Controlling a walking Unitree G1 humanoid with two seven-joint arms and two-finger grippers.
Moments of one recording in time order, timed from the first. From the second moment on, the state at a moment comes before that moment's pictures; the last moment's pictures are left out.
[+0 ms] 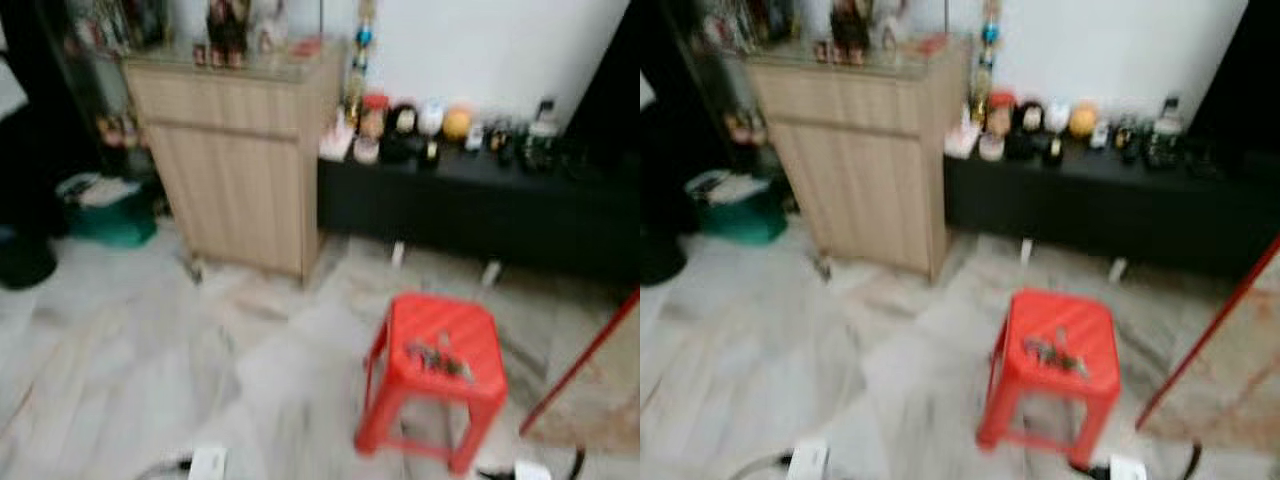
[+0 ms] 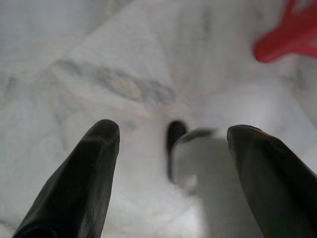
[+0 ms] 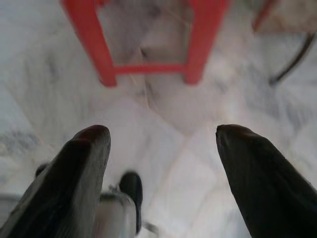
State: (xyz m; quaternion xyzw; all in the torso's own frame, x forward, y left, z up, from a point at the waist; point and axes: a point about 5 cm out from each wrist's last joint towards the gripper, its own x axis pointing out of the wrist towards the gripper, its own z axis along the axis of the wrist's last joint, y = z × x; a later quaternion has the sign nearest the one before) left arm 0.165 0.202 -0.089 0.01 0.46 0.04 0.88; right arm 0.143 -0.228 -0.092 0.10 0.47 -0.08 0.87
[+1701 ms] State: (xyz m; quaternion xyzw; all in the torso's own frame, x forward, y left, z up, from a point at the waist) left arm 0.236 0.194 0.057 0.02 0.00 0.04 1.00; right arm 0.271 -0.174 0.036 0.04 0.04 0.03 1.00
